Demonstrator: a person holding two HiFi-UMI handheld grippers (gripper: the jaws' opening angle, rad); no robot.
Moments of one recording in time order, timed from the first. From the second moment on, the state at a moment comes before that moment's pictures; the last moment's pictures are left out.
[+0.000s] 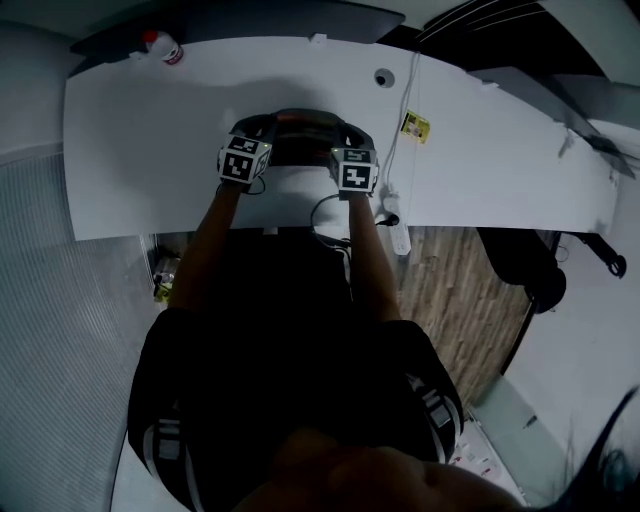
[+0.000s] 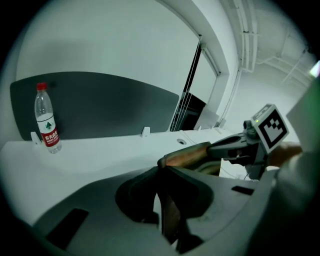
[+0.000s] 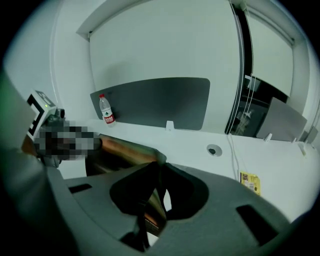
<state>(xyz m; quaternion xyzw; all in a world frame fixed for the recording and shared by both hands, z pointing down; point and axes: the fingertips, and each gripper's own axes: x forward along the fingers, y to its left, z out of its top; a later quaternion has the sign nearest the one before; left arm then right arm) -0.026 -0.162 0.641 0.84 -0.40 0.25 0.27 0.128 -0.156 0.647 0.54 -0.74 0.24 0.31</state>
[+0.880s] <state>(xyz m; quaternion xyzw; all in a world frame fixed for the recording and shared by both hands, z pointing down) -0.053 -0.161 0.536 0.87 -0.44 0.17 0.18 0.104 -0.155 0.546 0.57 -0.77 0.19 0.21</state>
